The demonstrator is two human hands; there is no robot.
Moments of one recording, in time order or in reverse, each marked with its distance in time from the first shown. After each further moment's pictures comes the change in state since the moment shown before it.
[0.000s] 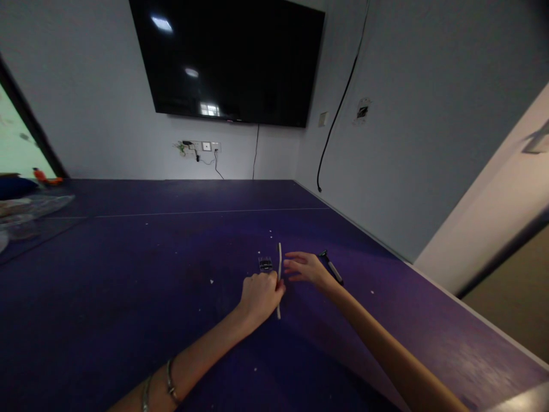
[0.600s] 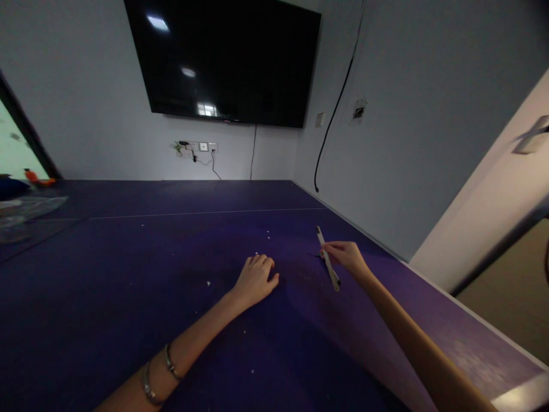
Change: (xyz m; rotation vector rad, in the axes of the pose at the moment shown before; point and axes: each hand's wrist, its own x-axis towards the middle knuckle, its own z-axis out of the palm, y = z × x) left_hand 0.028 -0.027 0.008 -0.095 0.175 0.277; right_hand 0.005 -0.011 -0.105 -0.291 0.340 -0.150
